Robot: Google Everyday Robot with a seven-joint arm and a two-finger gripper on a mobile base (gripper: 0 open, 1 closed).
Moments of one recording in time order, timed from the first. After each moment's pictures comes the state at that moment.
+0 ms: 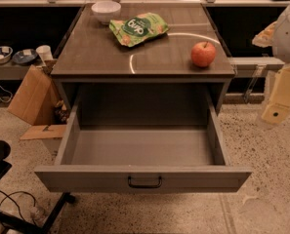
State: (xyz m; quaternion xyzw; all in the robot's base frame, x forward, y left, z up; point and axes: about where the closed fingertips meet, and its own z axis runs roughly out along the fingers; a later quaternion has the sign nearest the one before) arm 0.438 -0.216 0.977 -0.60 0.78 -0.04 0.16
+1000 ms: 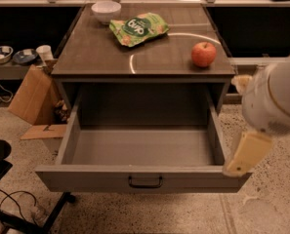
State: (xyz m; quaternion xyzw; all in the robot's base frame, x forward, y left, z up) arm 0.405 -0.182 0.906 -0.59 0.78 -0.05 0.21
